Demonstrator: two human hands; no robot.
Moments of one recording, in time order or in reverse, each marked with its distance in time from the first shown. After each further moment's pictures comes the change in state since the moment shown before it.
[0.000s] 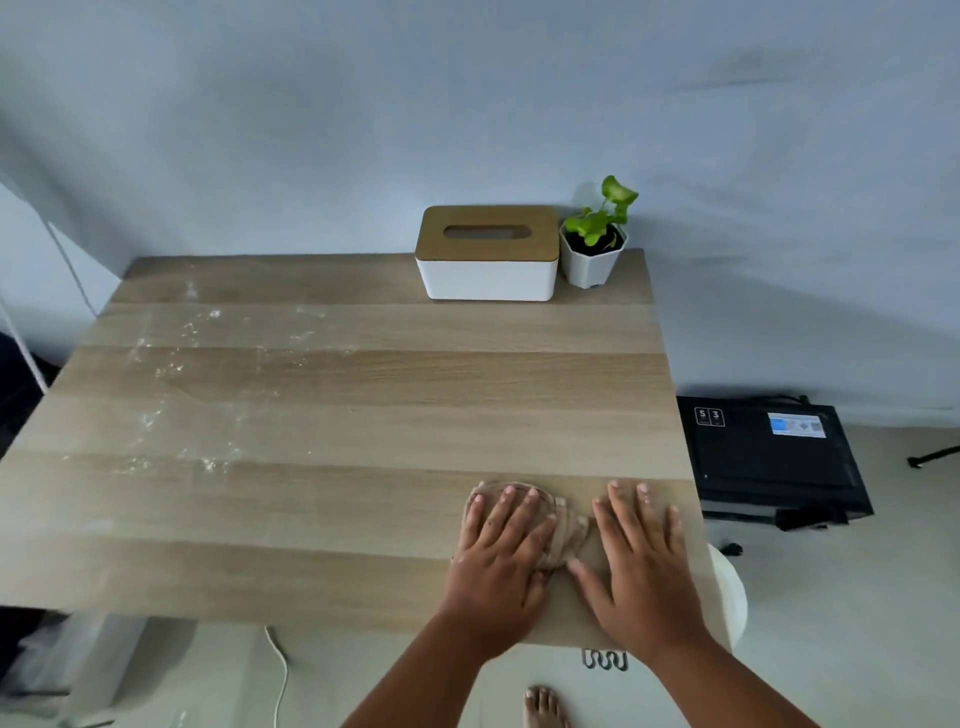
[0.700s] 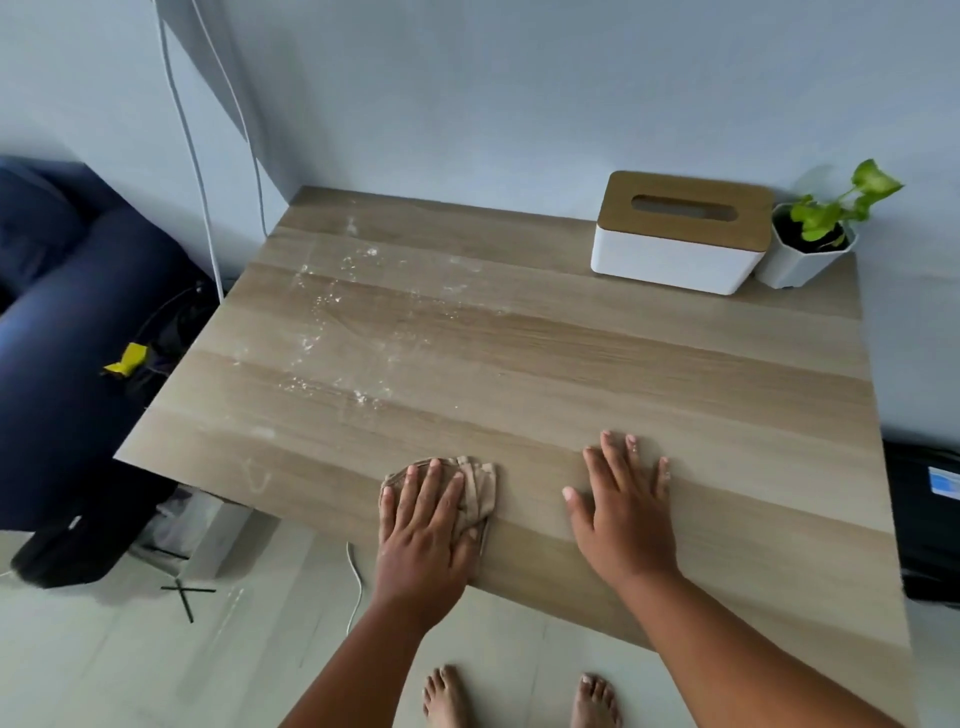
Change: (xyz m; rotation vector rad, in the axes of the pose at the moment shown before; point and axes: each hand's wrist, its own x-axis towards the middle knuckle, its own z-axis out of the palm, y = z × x) left_hand -0.141 -0.161 -0.051 -0.002 0.080 -0.628; right_hand 0.093 -0.178 0.016 0.075 -0.058 -0.085
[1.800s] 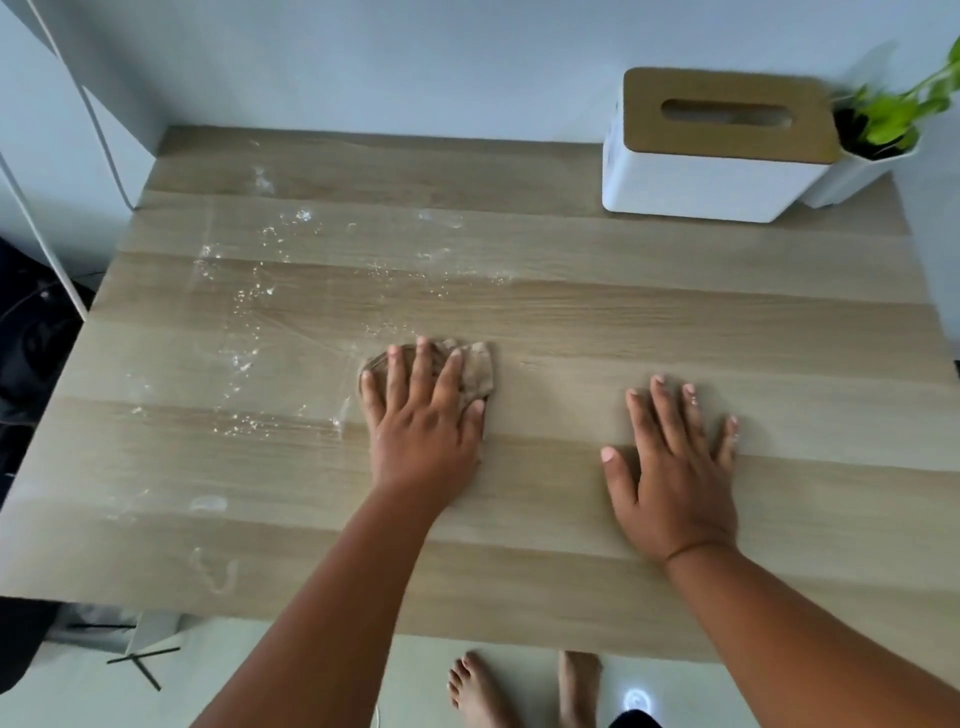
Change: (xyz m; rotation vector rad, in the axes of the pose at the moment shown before) left_hand 0.180 -0.049 -0.025 0.089 -0.027 0.107; right_hand 0.045 -0.037 0.029 -0.151 0.111 0.251
